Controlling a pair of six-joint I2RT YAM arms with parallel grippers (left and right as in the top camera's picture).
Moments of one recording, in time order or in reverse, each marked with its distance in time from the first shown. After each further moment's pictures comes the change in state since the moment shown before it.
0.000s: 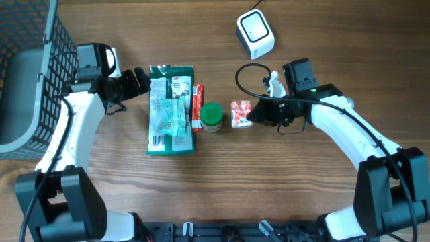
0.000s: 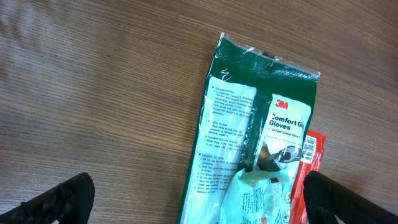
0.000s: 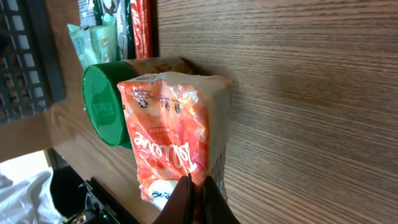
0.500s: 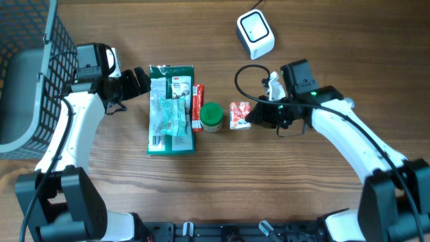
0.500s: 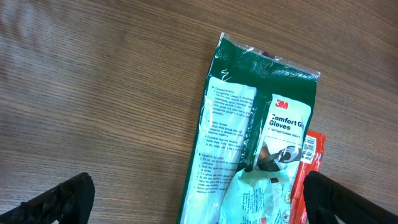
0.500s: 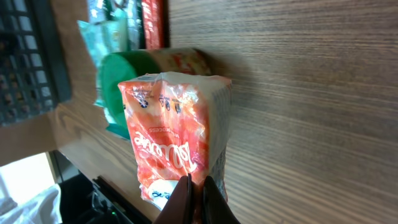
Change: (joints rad) left arm 0.000 0.000 0.000 0.000 0.000 0.000; right arm 0.030 -0.074 0.000 -0.040 0.022 0.056
